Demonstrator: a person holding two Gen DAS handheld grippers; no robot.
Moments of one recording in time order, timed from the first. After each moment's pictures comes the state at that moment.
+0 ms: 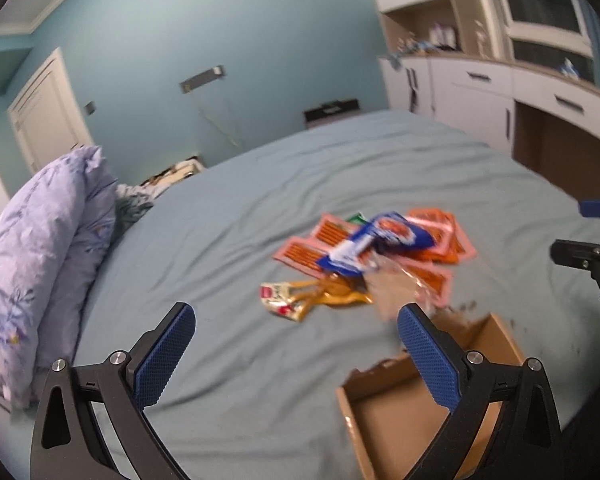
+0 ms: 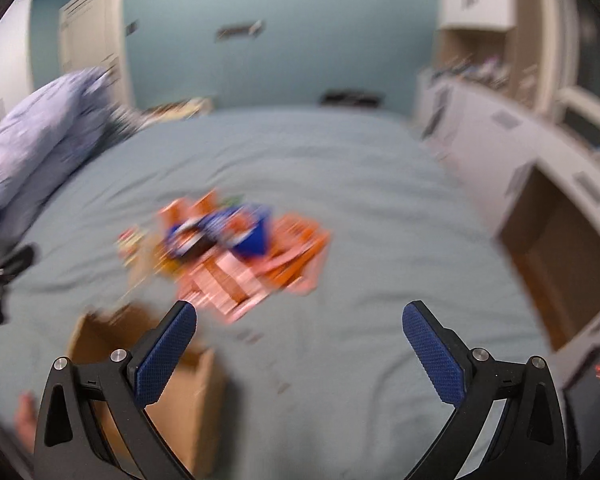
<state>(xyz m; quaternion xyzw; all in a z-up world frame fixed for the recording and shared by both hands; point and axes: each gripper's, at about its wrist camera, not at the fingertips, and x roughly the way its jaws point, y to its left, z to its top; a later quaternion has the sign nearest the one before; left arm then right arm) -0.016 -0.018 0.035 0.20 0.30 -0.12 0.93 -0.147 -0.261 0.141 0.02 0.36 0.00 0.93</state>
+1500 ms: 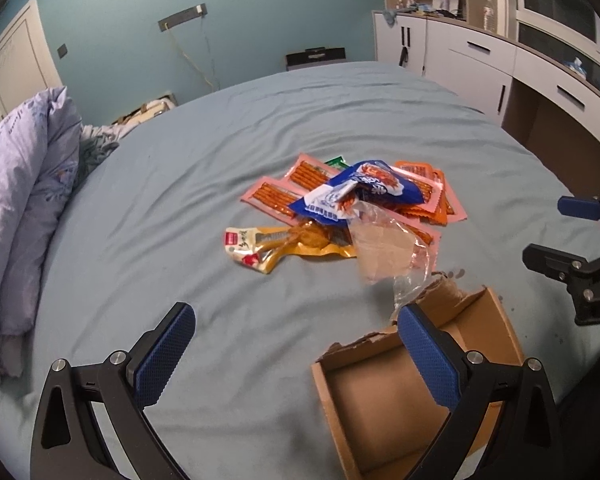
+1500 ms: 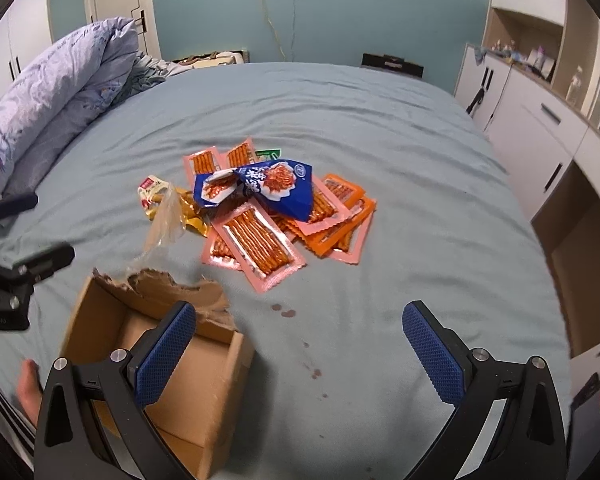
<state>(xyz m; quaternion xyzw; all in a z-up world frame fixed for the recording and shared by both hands) 0.014 -0.014 0.004 0.15 0.41 -0.14 0.89 -0.098 -0.243 0.134 -0.01 0.42 0.03 0.91</state>
